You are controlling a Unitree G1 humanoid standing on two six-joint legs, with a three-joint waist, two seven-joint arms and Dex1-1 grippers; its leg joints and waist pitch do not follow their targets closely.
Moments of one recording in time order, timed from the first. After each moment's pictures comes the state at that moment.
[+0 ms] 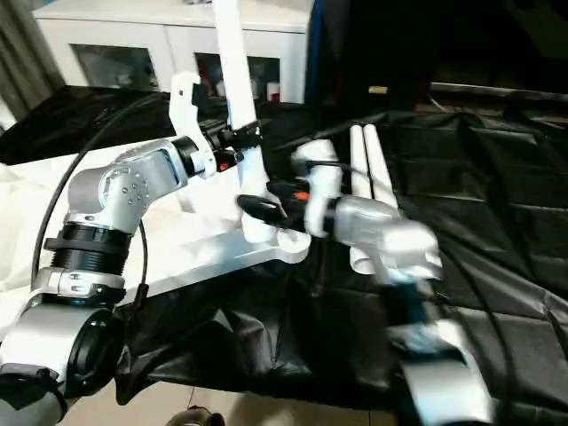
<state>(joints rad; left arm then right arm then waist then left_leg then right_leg) -0.93 0.11 0.13 0.47 -0.44 0.69 -0.51 -0.71 -0.17 0.06 0.36 0.30 0.69 0.72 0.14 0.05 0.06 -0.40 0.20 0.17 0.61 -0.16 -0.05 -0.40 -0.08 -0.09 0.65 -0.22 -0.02</state>
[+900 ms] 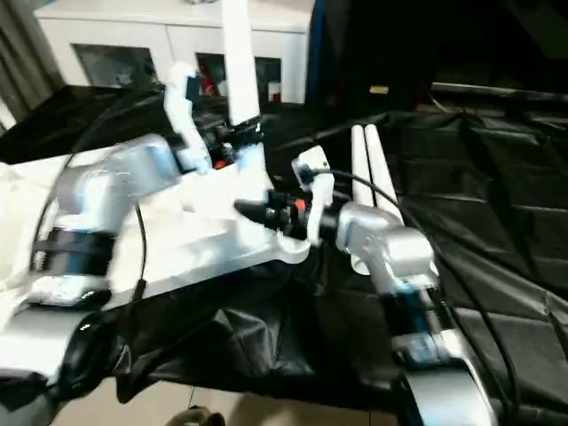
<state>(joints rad) -0.87 0.18 0.11 0.29 -0.60 0.78 -0.79 -0.59 -0.26 0.07 0.20 0.45 0.67 1.02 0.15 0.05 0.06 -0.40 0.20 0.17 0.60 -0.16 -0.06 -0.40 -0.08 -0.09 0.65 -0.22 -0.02</state>
